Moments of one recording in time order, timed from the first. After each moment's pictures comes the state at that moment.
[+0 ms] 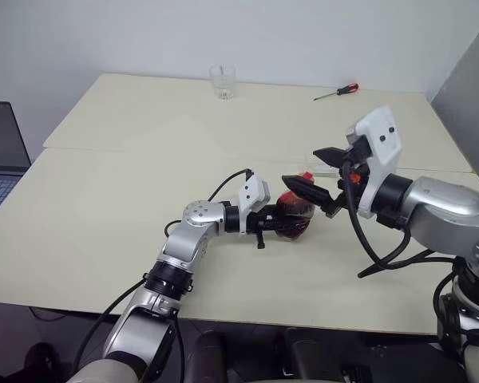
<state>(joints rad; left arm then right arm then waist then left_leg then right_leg) -0.61 0.24 -0.25 0.28 -0.25 0.18 -1.10 -0.68 -0.60 -0.17 -0.71 1.30 1.35 -0.23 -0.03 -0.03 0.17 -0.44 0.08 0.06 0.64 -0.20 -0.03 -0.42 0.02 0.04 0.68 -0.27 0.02</state>
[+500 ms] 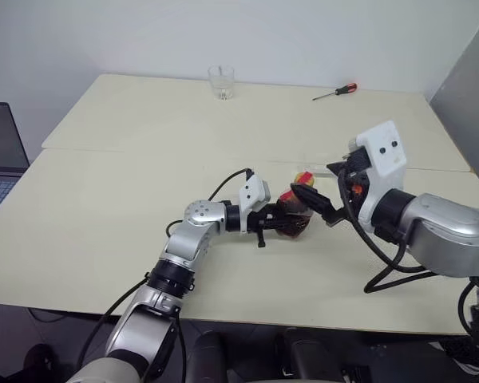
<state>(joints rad) -0.62 0.23 -0.25 0.31 -0.24 0.14 -1.09 -0.63 -0.82 0.01 -0.73 1.78 1.06 -0.78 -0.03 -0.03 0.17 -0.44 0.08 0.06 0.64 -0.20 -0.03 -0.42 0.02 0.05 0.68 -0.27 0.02</state>
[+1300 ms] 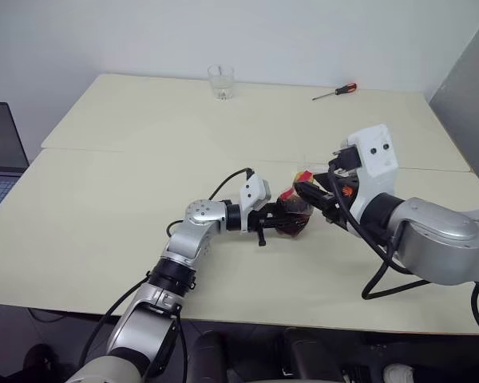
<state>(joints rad) -0.63 0.22 -0.25 0.33 -0.23 0.14 -1.09 -0.68 -0.90 0.19 -0.74 1.87 0.85 -0.90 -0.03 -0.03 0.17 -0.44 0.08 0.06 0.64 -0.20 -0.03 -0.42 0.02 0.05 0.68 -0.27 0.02</state>
